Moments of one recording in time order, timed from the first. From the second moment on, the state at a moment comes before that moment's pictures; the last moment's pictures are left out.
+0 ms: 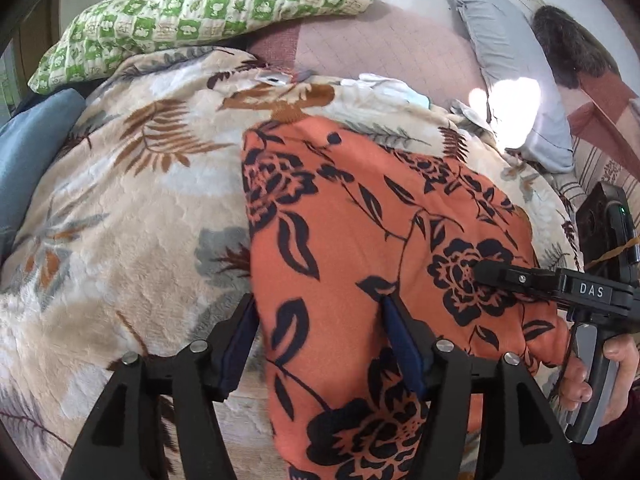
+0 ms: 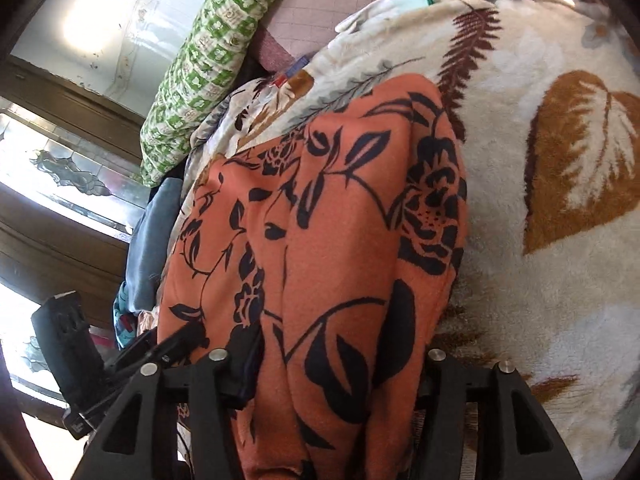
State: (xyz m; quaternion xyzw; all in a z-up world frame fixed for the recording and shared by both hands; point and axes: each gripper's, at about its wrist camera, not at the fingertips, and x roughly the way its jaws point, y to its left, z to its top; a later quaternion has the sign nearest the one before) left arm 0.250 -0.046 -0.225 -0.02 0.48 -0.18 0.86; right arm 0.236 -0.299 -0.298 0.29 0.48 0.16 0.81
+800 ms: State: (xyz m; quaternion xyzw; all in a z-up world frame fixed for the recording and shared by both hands) left arm 0.282 -0.081 -0.229 0.05 0.45 -0.13 0.88; right arm 0.266 -0.271 -0.239 0.18 0.42 0.15 0.87
